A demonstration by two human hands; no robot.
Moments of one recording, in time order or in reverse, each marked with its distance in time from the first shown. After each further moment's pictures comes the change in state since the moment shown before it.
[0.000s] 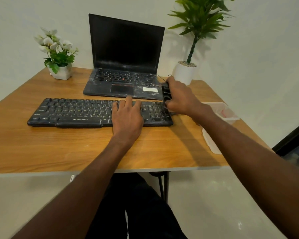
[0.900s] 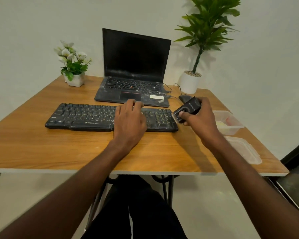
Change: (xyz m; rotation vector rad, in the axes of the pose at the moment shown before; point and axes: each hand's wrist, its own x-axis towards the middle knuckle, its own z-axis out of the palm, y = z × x) left_hand -0.011 -0.016 -0.022 -0.233 0.161 0.053; right_hand -0.070 0.011 0.004 0.756 0.276 0.344
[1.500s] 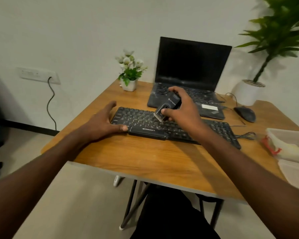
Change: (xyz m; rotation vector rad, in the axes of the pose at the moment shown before) left_hand -0.013 -0.226 -0.158 -0.277 -0.491 -0.454; right_hand -0.001 -0.095 0.190 0.116 -0.420 -0.221
